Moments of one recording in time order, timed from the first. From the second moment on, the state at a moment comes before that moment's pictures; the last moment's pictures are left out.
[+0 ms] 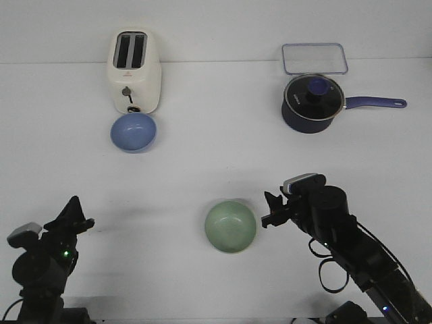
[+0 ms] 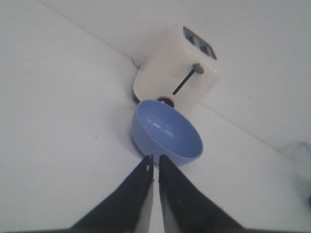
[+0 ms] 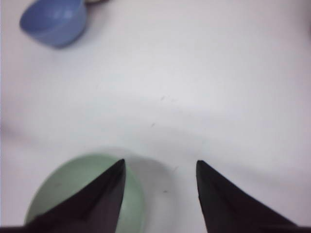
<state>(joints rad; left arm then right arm) 0.01 0.38 0.39 -0.02 -0.01 -0.57 0.48 0.89 0.83 -0.49 -0.08 0.27</state>
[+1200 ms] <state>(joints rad) 0.01 1.90 1.32 -0.11 0.15 -0.34 0.45 0.87 0.83 -0.59 -0.04 0.24</state>
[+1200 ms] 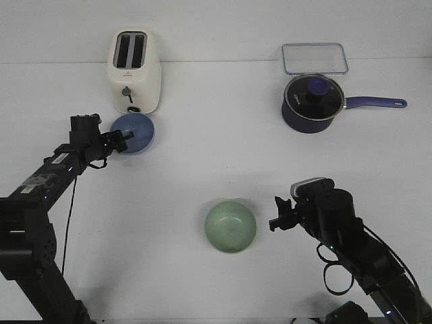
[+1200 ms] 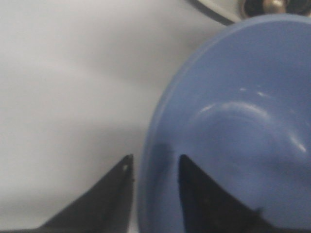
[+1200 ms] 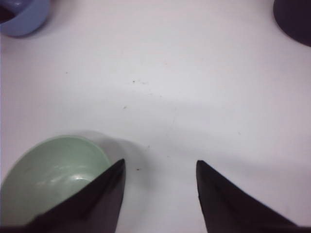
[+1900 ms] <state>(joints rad) -0.21 1.37 1.19 -0.33 0.37 -0.27 0.08 0.87 0.66 -0.48 -0.01 0.22</state>
